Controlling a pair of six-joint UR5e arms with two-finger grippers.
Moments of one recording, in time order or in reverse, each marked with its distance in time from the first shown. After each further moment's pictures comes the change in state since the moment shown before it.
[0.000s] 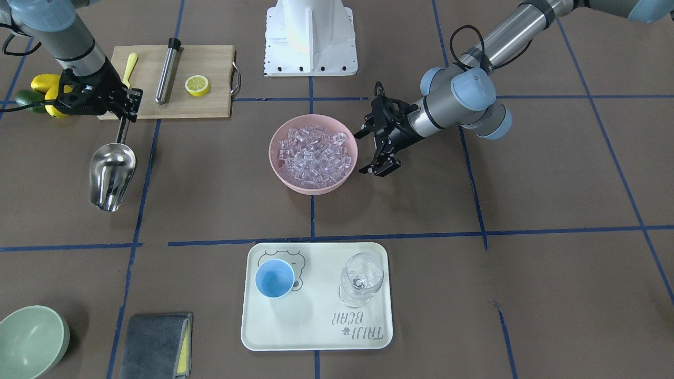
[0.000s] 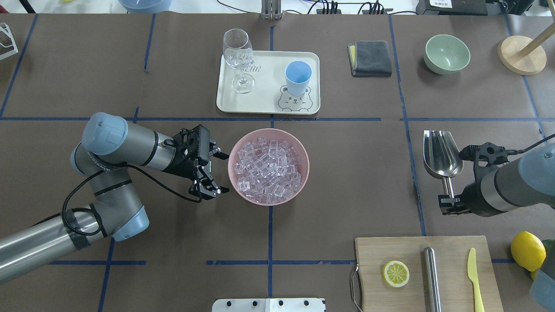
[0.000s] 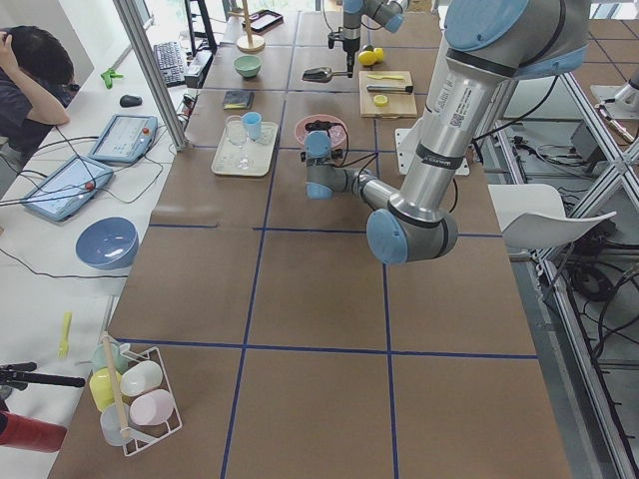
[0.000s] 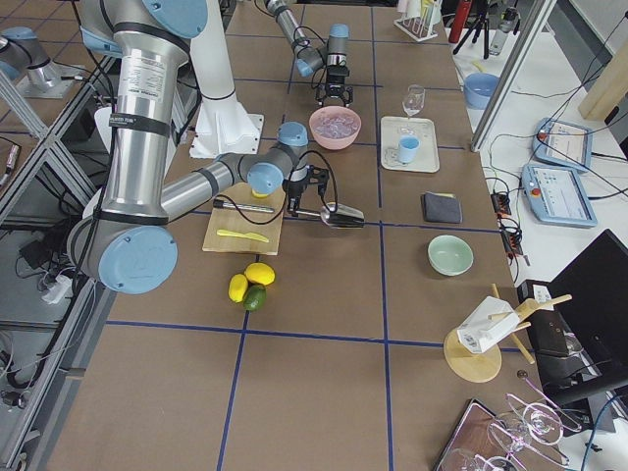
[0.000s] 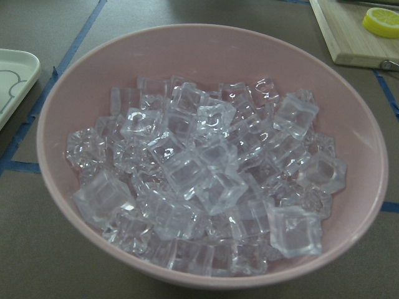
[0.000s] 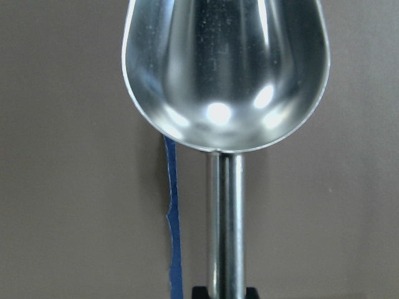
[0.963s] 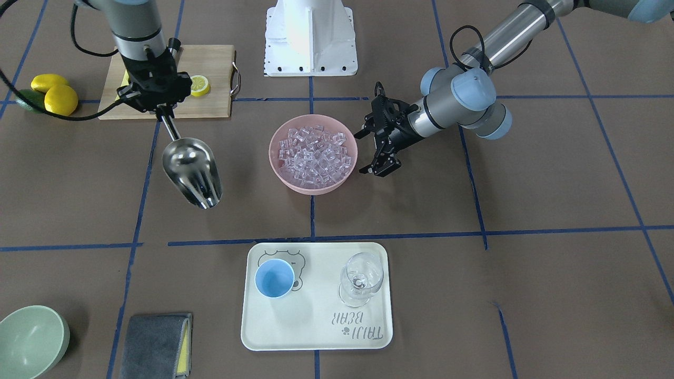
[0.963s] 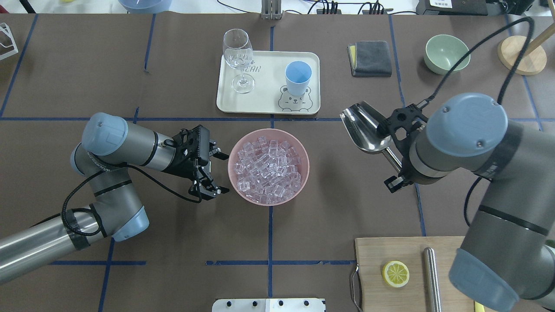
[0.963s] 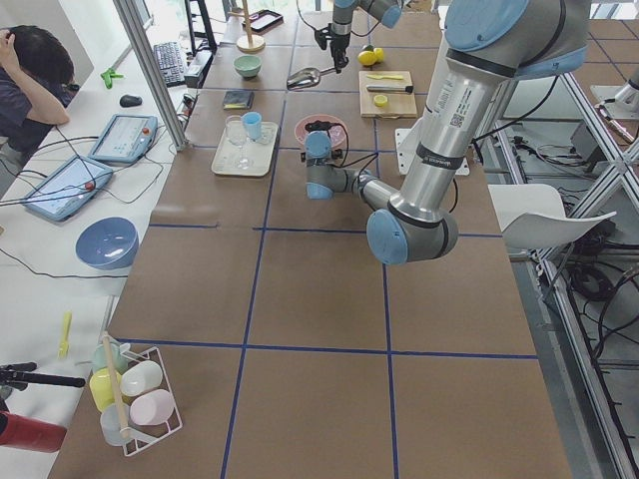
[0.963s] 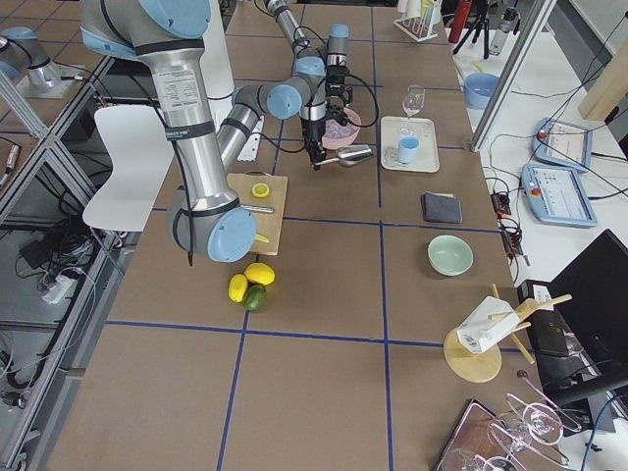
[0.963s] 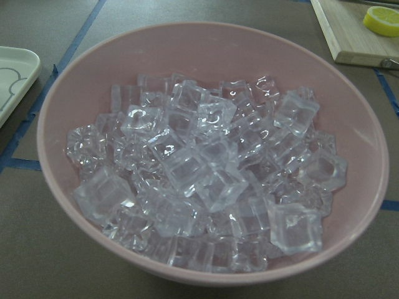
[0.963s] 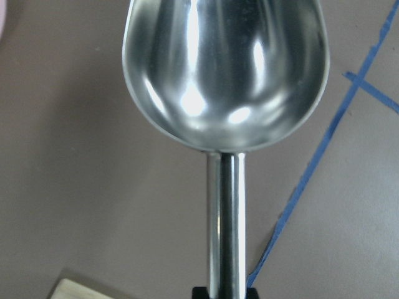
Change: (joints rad) left arm 0.000 0.000 0.000 -0.001 0.000 -0.007; right arm -0.044 0.545 0.049 -0.715 -0.158 -0.611
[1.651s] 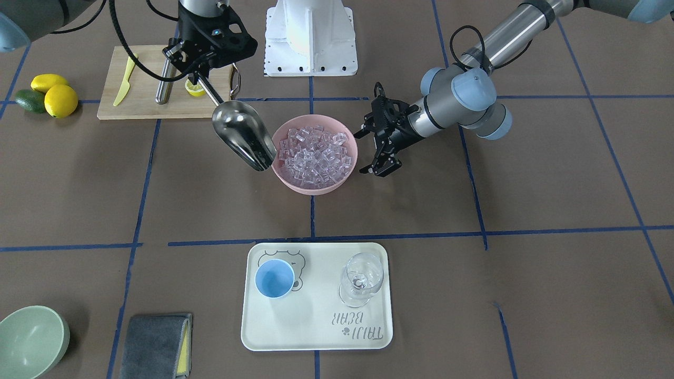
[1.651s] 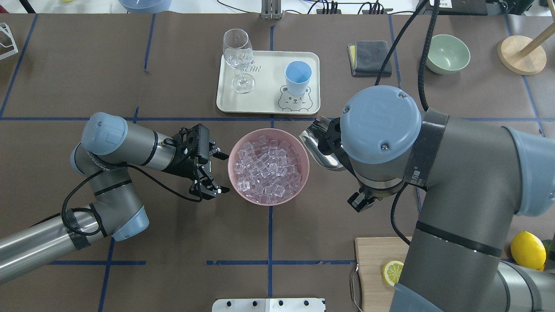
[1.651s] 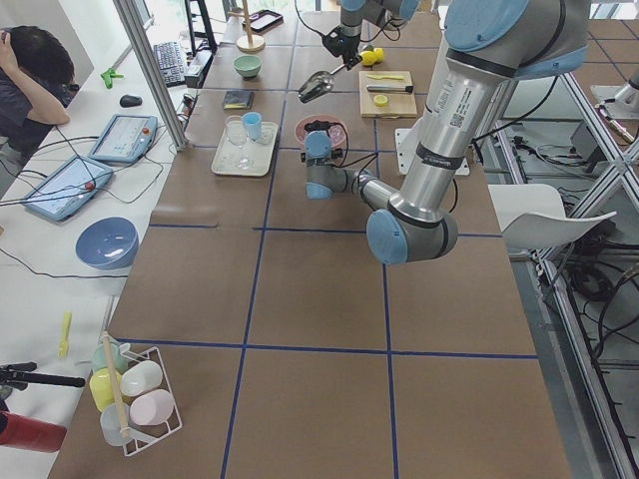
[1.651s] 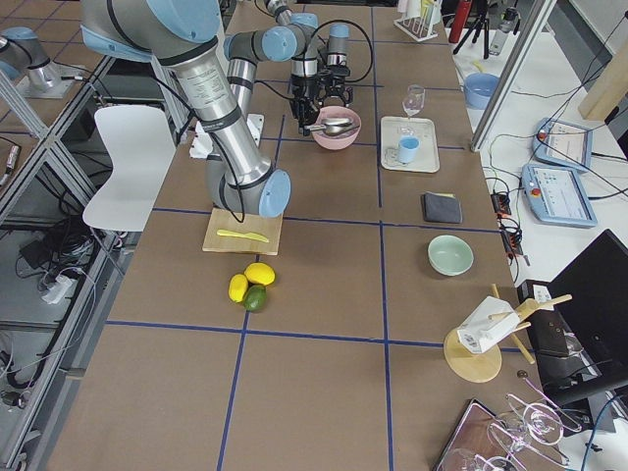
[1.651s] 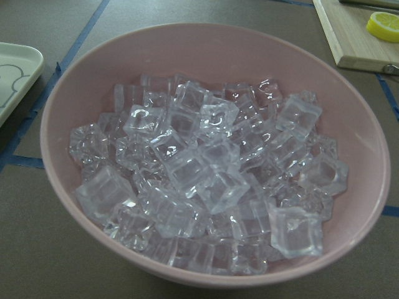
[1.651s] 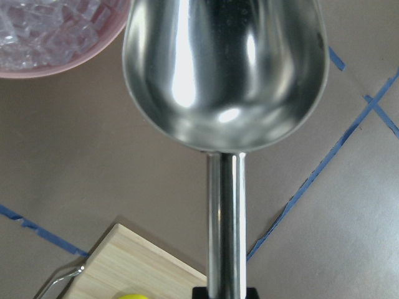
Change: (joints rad) left arm -0.001 0.000 0.000 -0.003 -0.002 -0.024; right arm -0.101 0.312 -0.004 -0.438 -0.059 -0.104
